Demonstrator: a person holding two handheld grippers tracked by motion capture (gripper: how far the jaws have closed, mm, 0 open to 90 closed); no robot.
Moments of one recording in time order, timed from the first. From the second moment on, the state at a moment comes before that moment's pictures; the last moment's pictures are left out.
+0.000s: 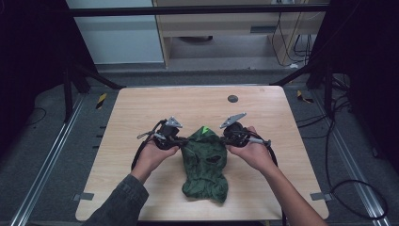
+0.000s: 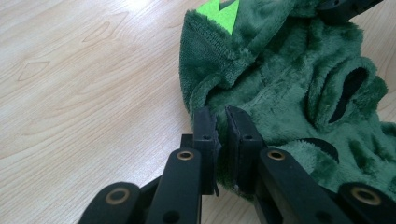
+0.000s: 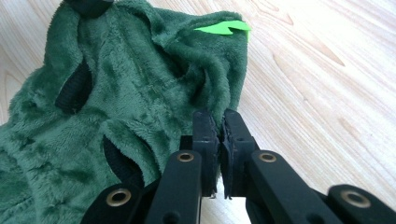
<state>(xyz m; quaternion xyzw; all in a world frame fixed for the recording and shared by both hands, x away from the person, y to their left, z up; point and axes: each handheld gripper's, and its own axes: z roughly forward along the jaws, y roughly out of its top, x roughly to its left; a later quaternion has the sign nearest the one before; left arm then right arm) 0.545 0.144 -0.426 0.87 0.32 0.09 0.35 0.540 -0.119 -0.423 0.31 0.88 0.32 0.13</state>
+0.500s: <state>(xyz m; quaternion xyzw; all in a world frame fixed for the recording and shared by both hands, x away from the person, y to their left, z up) 0.558 0.145 -0.411 0.87 0.32 0.10 0.36 0.551 -0.121 -0.410 0.32 0.87 0.34 0.15</state>
